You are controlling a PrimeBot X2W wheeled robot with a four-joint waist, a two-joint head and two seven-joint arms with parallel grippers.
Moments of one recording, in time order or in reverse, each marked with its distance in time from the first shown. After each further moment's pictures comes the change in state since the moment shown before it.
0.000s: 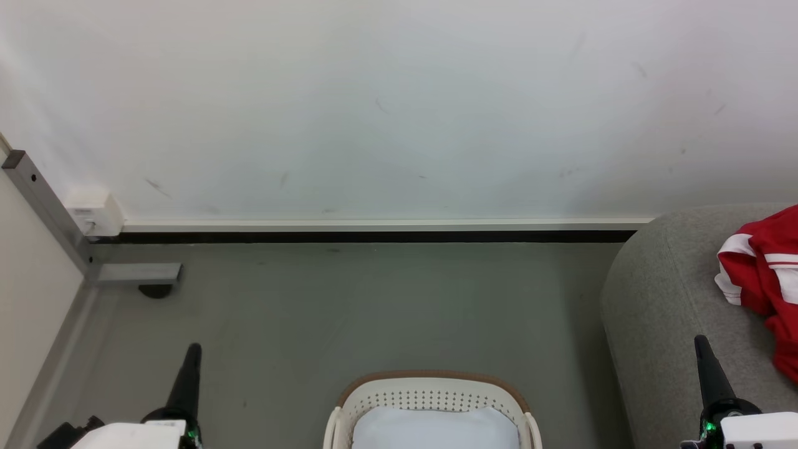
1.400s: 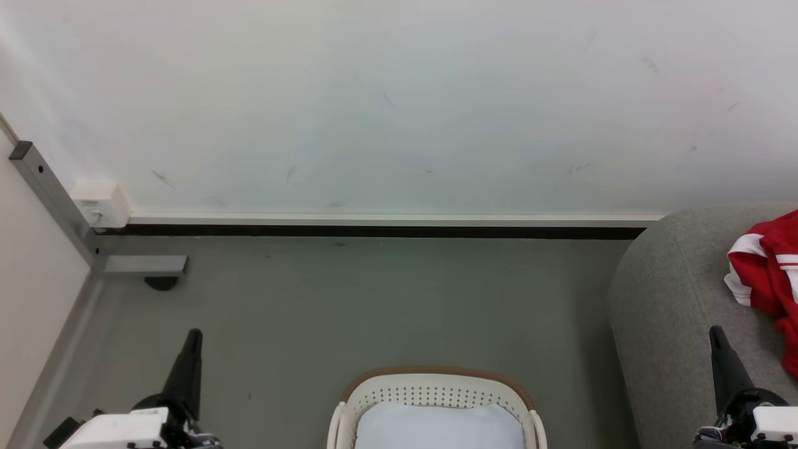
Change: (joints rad) left arm -0.032 -0.004 0.017 -0.001 -0.222 0.001 0.062; right arm -0.015 -0.019 -0.030 -0.015 0.229 0.000 0.040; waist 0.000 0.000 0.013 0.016
